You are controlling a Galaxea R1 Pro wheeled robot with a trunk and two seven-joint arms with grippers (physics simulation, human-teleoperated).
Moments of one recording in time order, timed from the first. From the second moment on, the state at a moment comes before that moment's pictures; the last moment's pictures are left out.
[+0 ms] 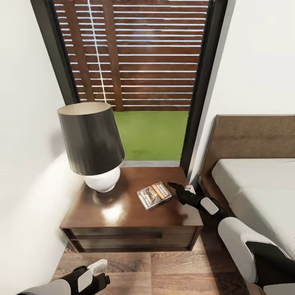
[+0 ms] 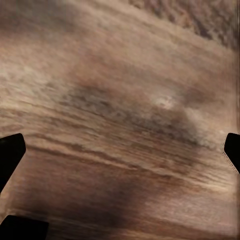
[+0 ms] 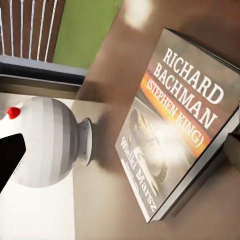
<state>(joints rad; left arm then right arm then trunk) -0.65 0.00 -0.20 0.01 0.60 0.32 0.06 -0.97 -0.03 -0.09 -0.25 -0.80 0.51 0.47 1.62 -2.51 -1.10</state>
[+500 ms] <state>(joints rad) -0.65 0.00 -0.20 0.01 0.60 0.32 0.06 -0.97 -0.03 -0.08 -0.25 -0.80 0.50 0.47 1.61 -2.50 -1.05</state>
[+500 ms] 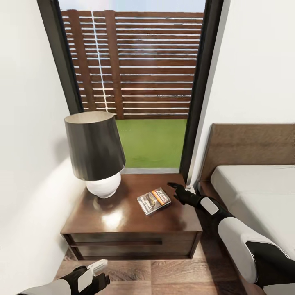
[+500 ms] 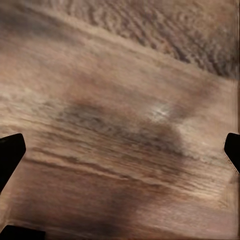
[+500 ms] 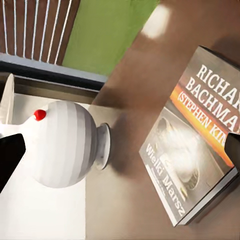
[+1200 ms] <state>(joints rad) -0.65 0.00 -0.20 0.01 0.60 0.32 0.06 -0.97 -0.03 -0.08 -0.25 -0.78 0.50 0.47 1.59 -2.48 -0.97</state>
